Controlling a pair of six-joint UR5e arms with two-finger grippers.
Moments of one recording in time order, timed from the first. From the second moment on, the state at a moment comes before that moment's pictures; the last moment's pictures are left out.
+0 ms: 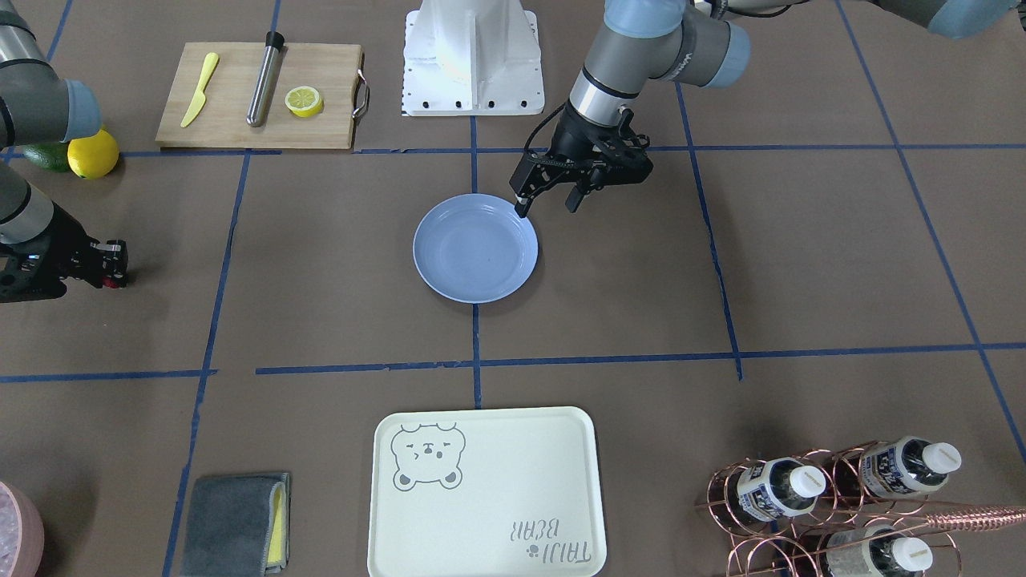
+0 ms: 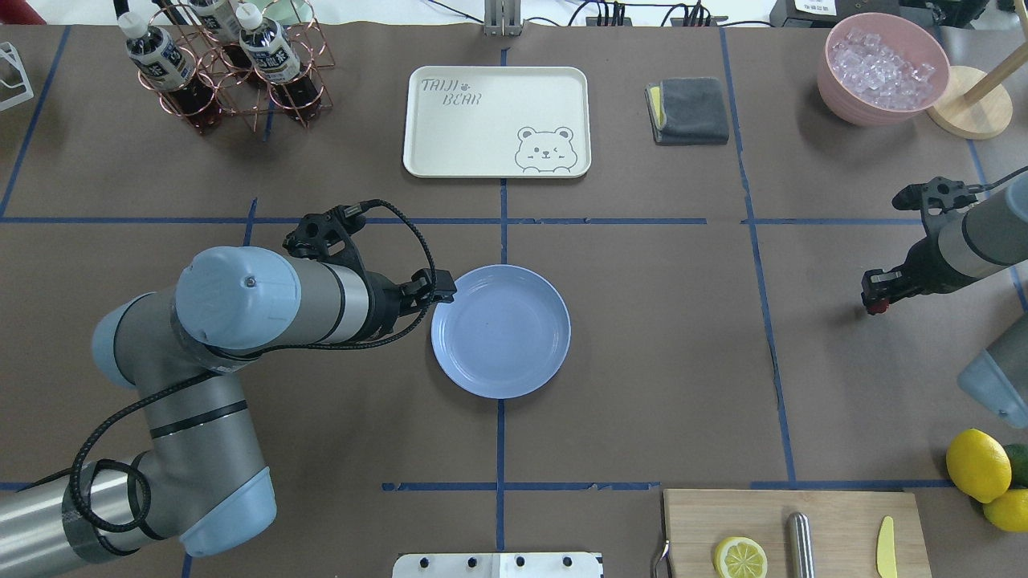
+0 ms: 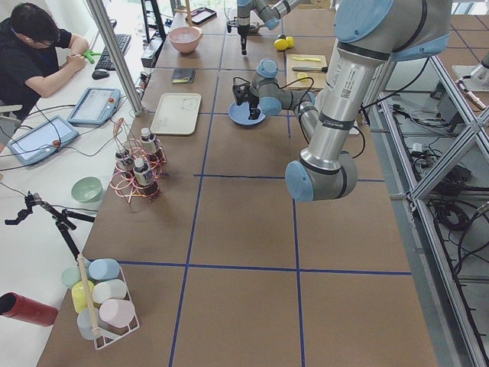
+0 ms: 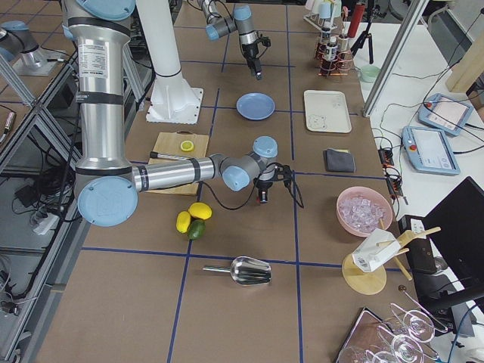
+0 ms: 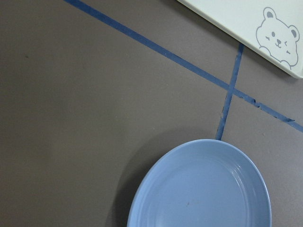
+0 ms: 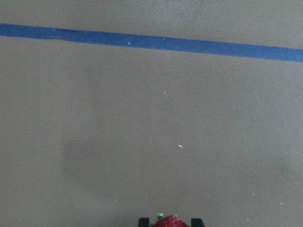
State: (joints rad) left arm -0.47 -2.03 -1.86 -1.97 -1.70 -1.70; right arm 0.93 -1.59 1.69 -1.10 2.13 0.74
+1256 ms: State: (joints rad) left arm -0.87 -1.80 -1.86 -1.94 -1.98 -0.93; right arm 0.70 -0.93 1.79 -1.68 2.09 1.10
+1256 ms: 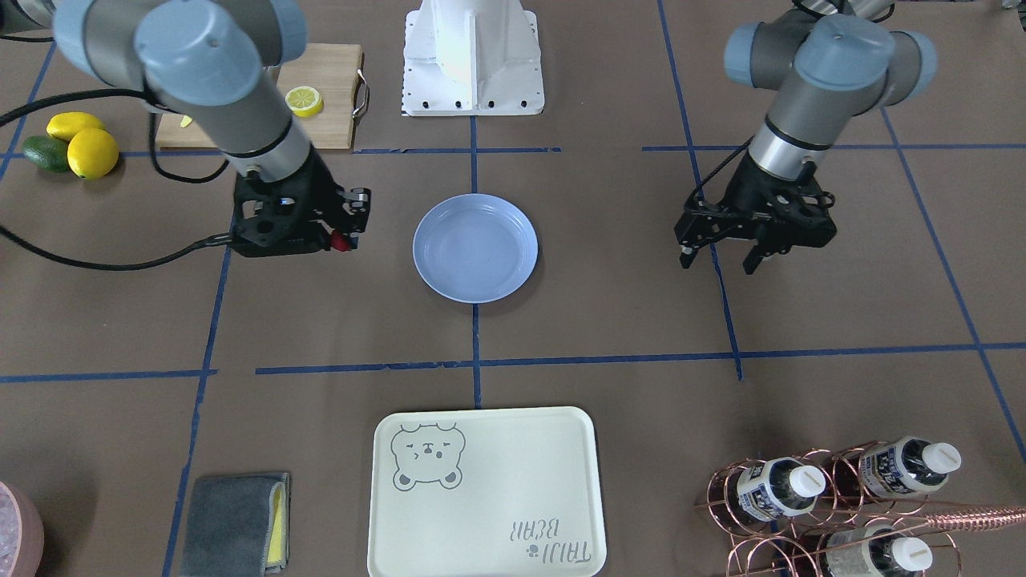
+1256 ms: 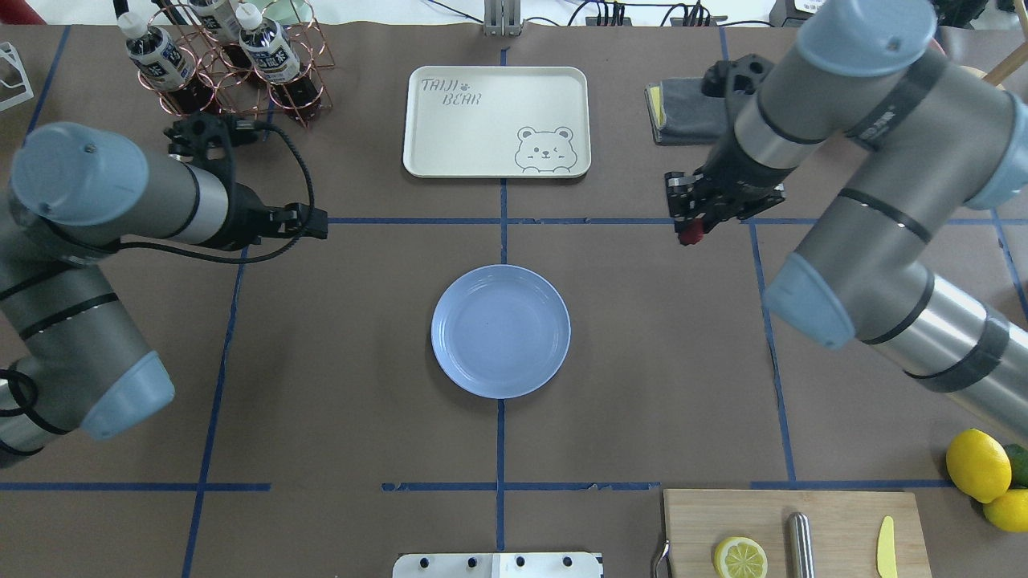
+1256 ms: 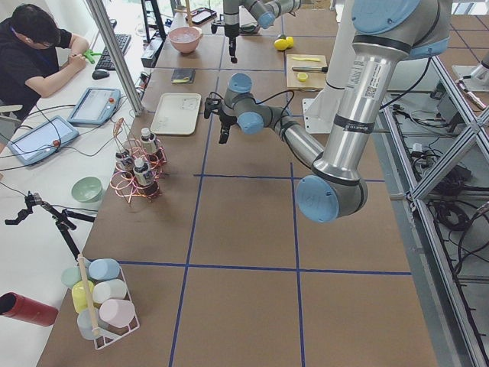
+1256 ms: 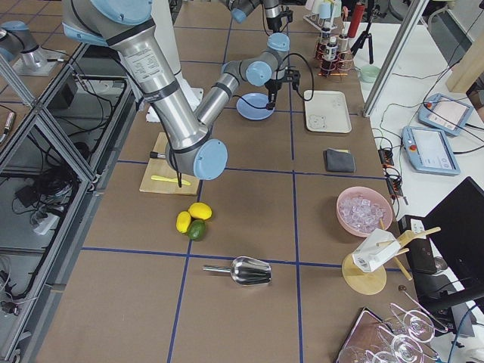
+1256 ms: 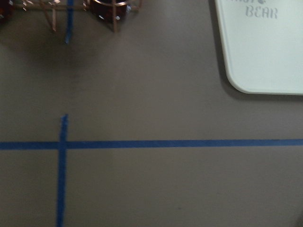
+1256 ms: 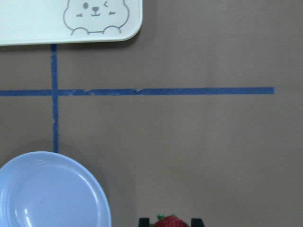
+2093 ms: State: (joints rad) left arm -1.08 -1.68 -1.83 -1.91 -2.04 -0.52; right arm 0.48 -0.77 1.49 -1.51 1.90 1.21
